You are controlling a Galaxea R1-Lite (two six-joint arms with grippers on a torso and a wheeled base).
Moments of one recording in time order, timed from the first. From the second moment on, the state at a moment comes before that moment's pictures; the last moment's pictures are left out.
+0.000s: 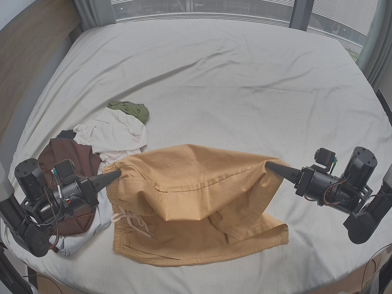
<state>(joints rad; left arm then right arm) -0.09 1.85 -0.26 -1.55 -0.68 -0.44 0.35 1.88 -0.37 -1.54 0.56 0.59</state>
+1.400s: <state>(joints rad) -0.09 1.77 -0.29 -1.55 -0.69 -0.53 0.13 1.90 -0.48 -1.54 0.57 0.55</state>
